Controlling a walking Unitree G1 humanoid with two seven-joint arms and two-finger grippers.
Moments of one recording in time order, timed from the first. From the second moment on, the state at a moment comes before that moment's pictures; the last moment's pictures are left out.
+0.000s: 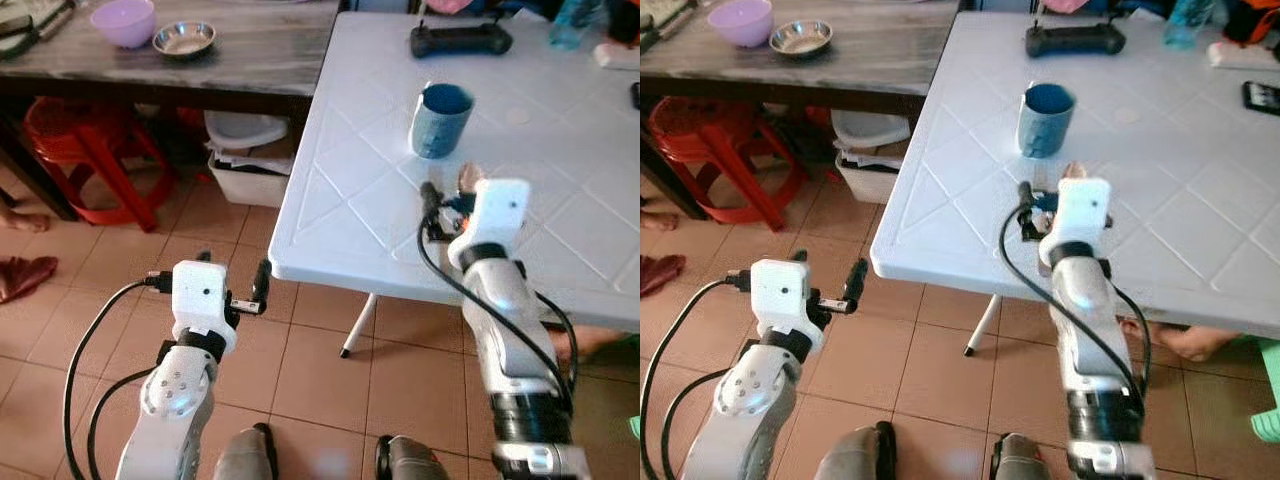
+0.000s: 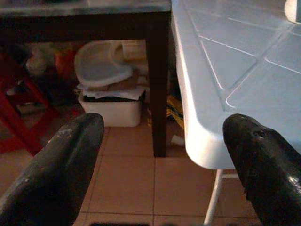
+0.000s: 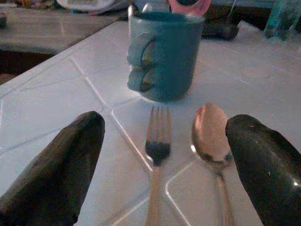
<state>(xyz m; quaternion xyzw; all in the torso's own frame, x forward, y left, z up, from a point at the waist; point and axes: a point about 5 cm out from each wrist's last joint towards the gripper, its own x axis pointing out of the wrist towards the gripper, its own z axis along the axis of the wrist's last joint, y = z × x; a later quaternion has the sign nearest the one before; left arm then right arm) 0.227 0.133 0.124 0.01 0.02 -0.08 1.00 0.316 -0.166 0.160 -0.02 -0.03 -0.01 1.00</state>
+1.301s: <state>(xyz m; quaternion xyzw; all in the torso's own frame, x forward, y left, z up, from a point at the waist) 0.214 0.119 0.134 -0.03 0.02 -0.19 0.98 0.341 -0.173 0.152 0.00 0.10 0.02 1.00</state>
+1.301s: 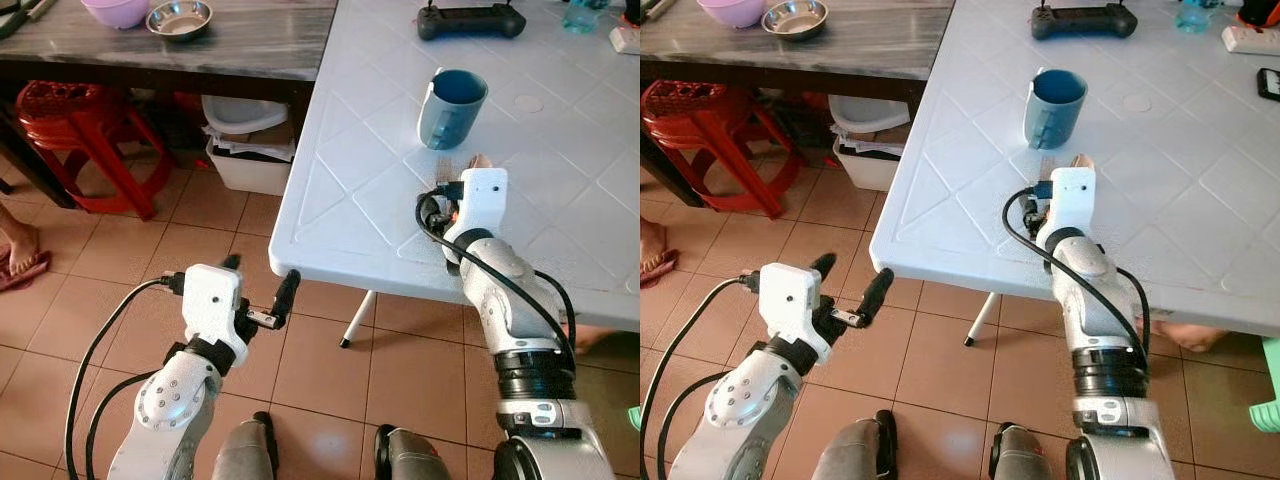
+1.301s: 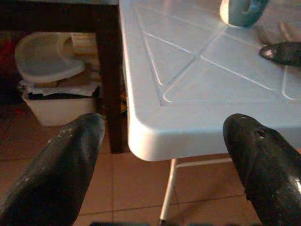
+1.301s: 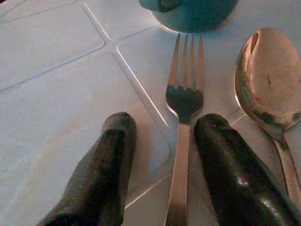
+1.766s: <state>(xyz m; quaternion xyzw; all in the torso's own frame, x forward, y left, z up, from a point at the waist) 0.210 0.118 0.141 -0.03 0.00 -0.23 0.97 0.333 -0.181 0.146 0.02 0.11 0.00 0.99</state>
